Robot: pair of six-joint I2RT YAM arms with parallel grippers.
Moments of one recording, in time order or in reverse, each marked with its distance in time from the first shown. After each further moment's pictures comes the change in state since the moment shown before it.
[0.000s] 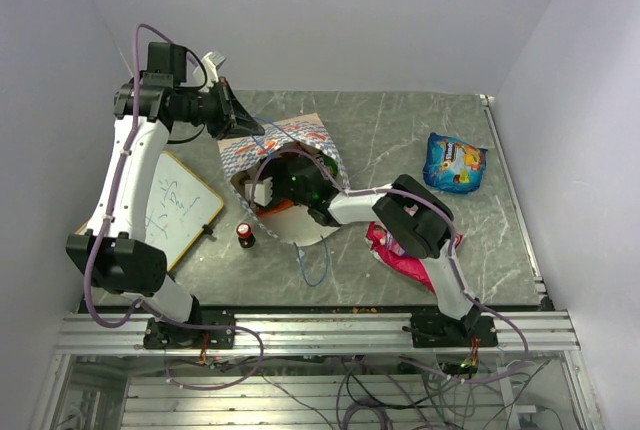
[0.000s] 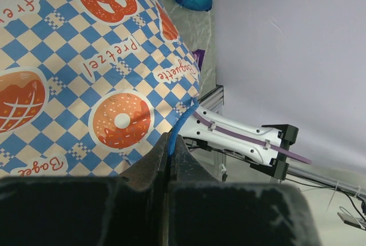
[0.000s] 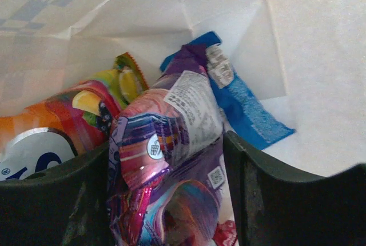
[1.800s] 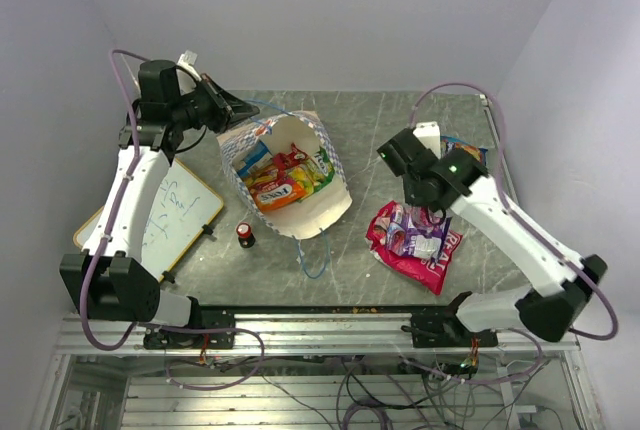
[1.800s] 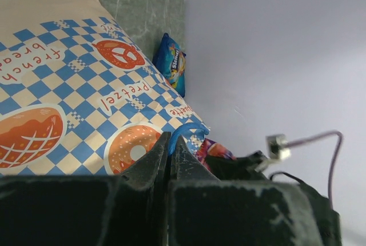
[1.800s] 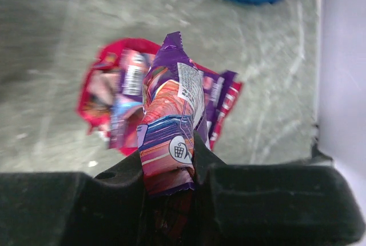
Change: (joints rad) left arm 0.037 -0.167 -0.384 0.639 -0.152 -0.397; right arm -0.115 -0.909 0.161 -1.932 0.824 1.623
